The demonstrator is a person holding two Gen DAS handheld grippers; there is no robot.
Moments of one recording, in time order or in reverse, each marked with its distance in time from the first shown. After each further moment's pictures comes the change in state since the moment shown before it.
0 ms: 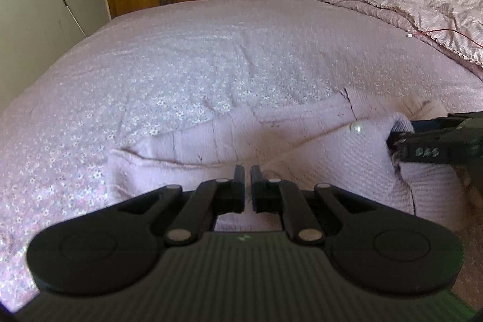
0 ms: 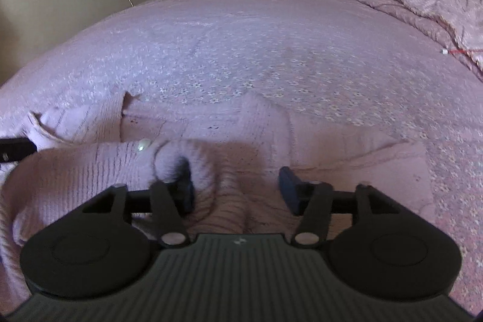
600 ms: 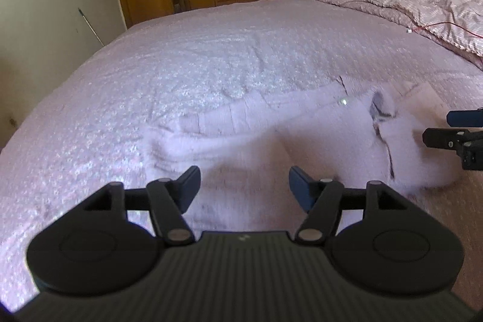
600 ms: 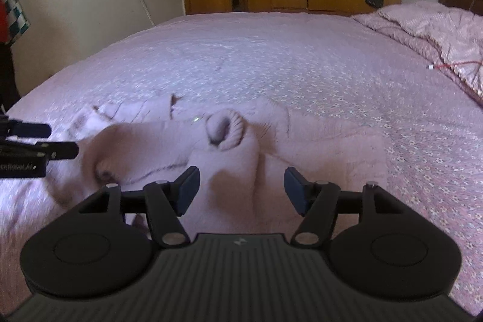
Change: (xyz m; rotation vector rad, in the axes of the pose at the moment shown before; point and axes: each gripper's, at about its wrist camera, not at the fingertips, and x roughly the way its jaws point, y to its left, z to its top) left arm -0.068 -0.008 -0.038 0.023 -0.021 0.073; right arm -0.131 0.012 -0.048 -0.061 -0.090 0.044
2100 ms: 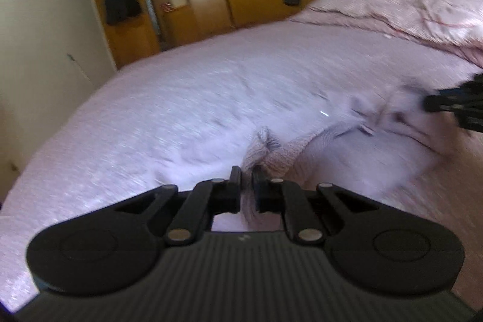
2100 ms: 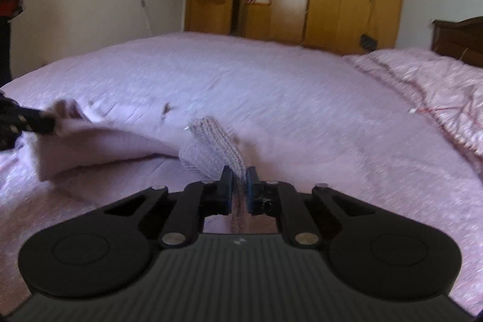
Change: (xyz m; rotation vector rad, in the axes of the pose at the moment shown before) left arm -0.017 -0.004 -0.003 0.117 -0.147 0.004; right arm -0.025 0.002 -0.007 -0.129 -0.124 -0.101
